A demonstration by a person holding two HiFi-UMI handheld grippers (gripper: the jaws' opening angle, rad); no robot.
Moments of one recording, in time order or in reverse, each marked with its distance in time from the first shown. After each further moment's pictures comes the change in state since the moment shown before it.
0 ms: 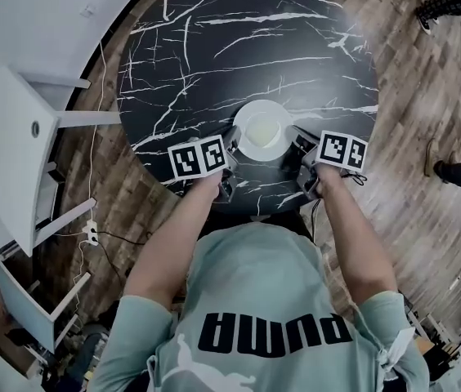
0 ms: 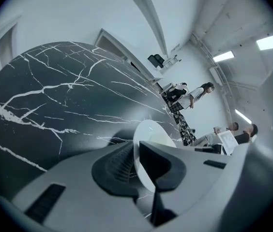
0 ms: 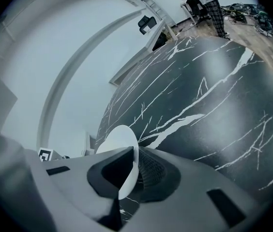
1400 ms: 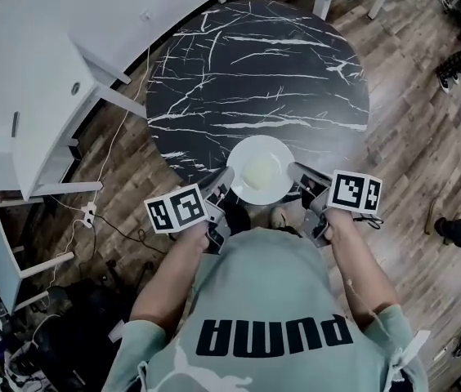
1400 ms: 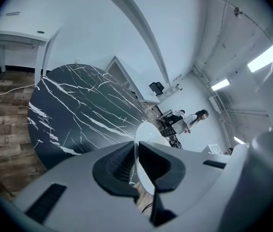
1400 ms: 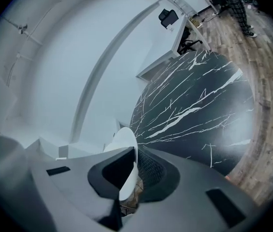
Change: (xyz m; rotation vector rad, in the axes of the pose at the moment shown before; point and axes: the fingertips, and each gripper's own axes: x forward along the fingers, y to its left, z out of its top) left arm -0.145 -0.136 -0.101 -0.187 -0.309 -0.026; right arm -0.172 0.072 -0.058 -0.118 0.122 0.271
